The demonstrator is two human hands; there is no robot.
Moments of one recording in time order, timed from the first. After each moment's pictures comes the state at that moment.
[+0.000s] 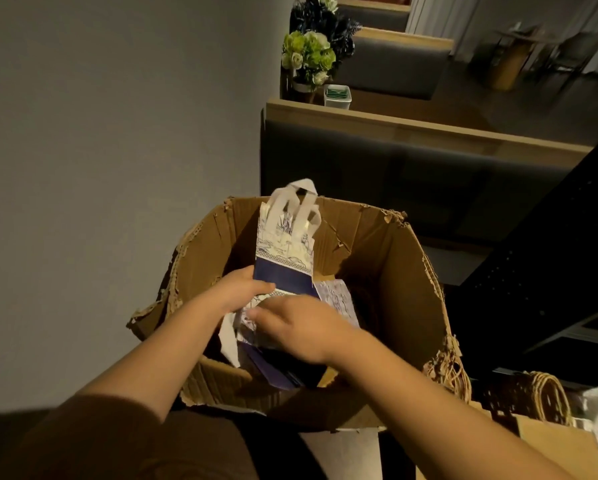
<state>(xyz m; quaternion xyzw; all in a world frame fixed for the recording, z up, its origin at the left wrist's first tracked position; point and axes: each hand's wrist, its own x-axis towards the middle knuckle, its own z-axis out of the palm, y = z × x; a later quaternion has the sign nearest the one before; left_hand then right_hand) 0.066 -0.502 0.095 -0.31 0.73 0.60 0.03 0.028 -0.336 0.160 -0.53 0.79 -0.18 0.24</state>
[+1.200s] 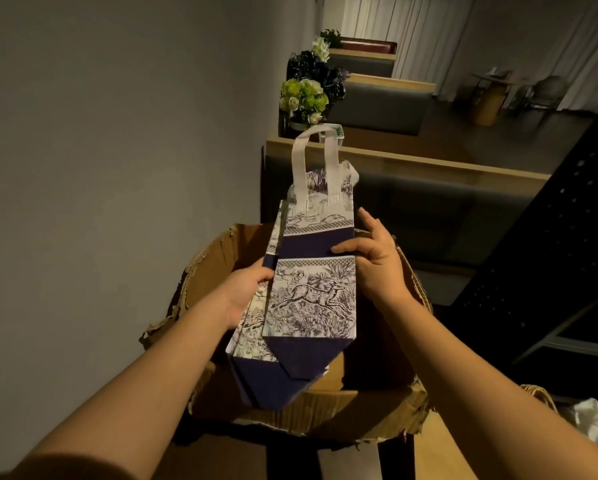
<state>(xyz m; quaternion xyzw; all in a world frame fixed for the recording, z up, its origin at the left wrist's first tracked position) 0.076 -0.473 0.168 -0.31 0.58 0.75 -0.02 -0.068 -0.306 0.183 -0.38 0.76 -0.52 0.00</state>
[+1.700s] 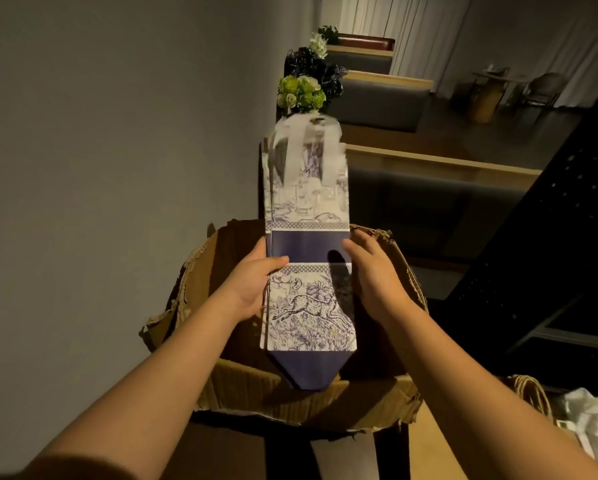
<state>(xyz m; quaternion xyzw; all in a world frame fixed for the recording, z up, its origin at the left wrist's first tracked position) 0.074 -0.447 0.181 -0.21 0.57 0.78 -0.13 -0.040 -0.301 0.186 -0.17 0.64 -0.70 0.26</state>
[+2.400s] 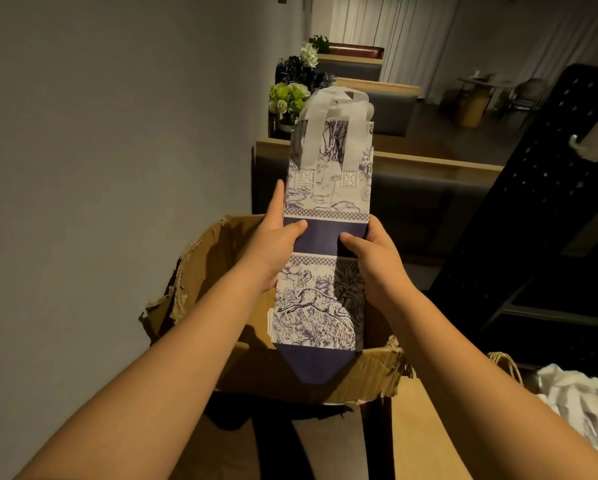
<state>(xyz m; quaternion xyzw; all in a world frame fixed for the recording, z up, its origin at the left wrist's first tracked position) 0.069 -0.396 0.232 -0.15 0.64 0.72 -0.23 -0.010 -0.262 0.223 -0.22 0.62 -0.72 0.19</state>
